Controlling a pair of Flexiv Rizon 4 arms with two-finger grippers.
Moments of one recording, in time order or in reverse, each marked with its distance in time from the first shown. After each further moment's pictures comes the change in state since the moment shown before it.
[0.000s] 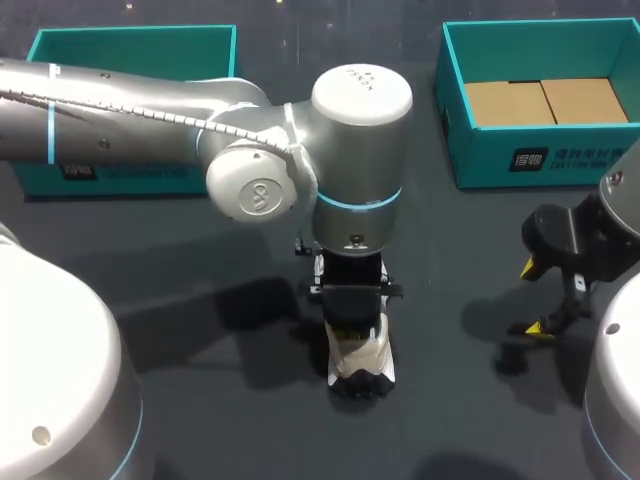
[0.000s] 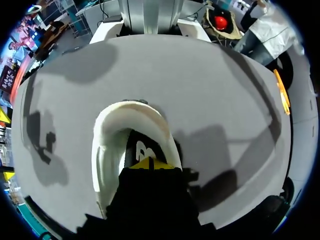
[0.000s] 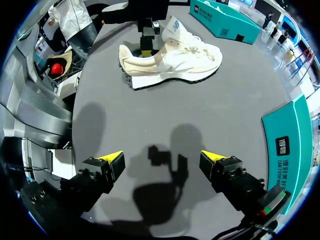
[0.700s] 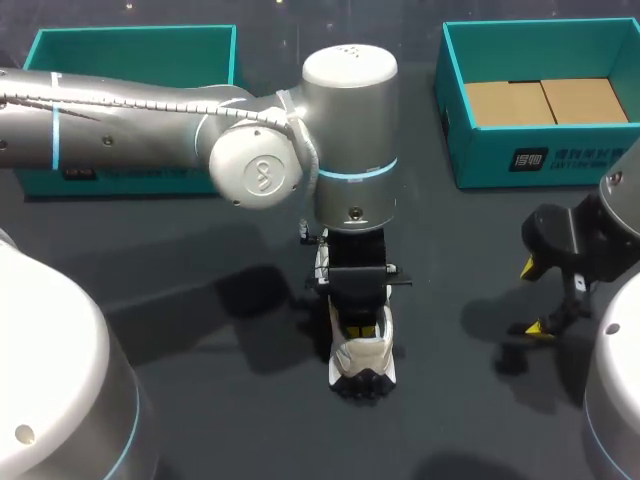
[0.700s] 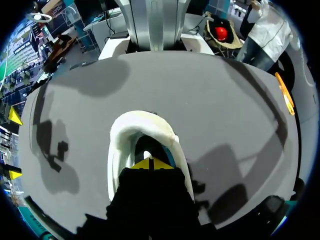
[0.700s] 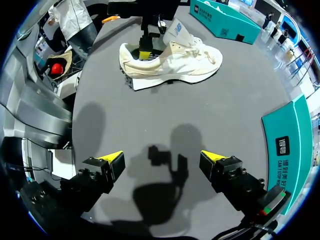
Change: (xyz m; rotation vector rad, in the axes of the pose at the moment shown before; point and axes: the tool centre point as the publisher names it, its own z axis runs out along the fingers) left arm -0.021 -0.008 -0.009 0.165 -0.086 0.027; right arm 0.000 0.000 0.000 0.000 0.000 0.000
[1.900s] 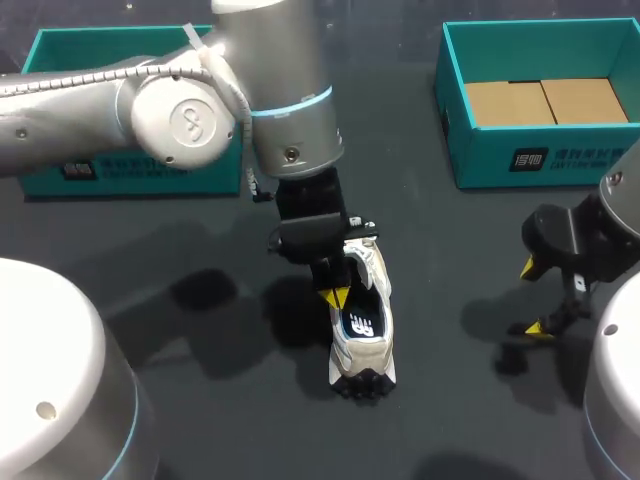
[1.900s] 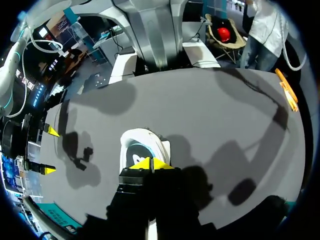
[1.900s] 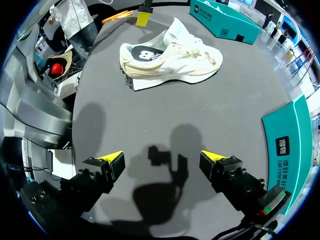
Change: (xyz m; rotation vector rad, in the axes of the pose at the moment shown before) left arm 0.026 -0.018 -0.074 0.061 -0.149 0.051; right arm 0.000 0.000 0.000 0.000 0.000 0.000
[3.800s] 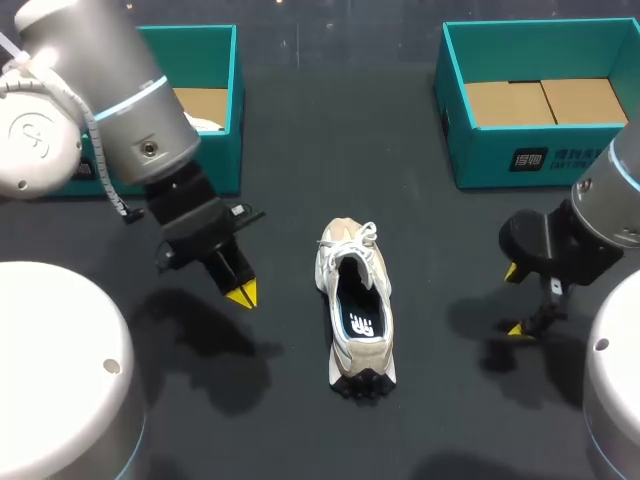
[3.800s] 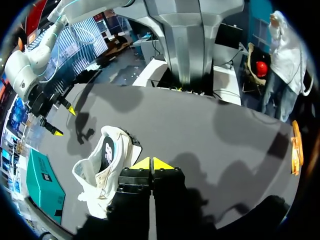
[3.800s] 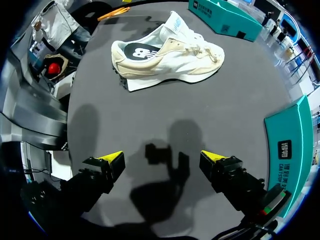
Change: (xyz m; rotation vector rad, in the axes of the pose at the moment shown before) left arm 0.102 -0.043 -0.045 0.049 -0.211 -0.368; right arm -0.005 0.009 0.016 0.029 -0.007 0.005
